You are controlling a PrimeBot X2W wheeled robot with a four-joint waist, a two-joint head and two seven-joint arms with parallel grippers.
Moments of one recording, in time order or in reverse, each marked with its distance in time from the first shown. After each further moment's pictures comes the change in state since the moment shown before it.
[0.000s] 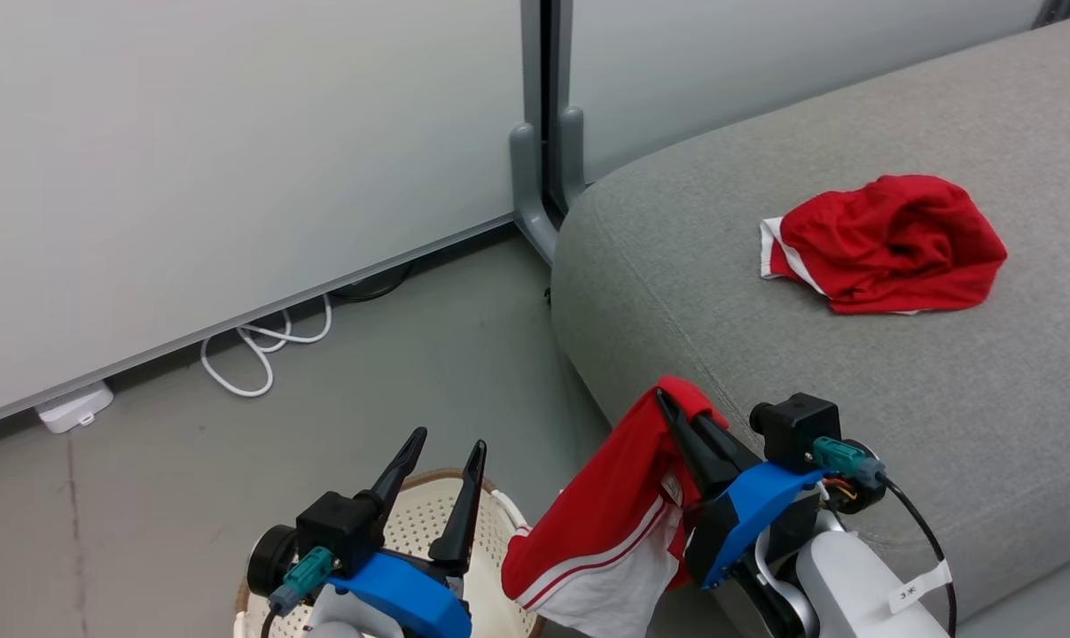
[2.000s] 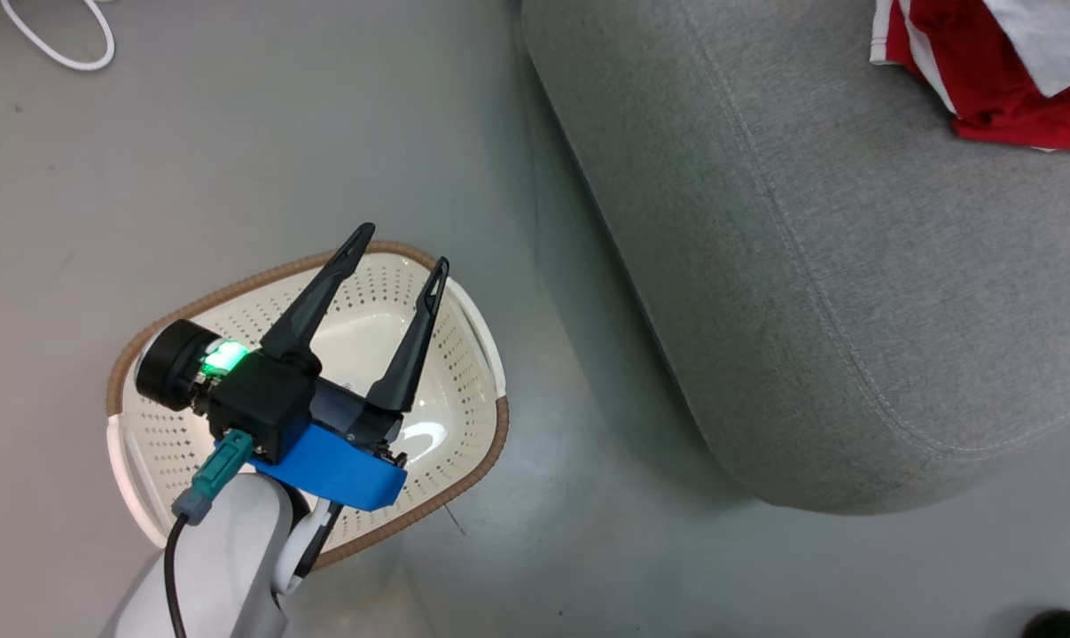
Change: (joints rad) left arm -0.229 0.188 -0.018 -0.256 0.113 0.000 -0.001; right arm -0.800 -0.382 -0.600 0.030 0.085 0.000 0.151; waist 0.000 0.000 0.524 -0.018
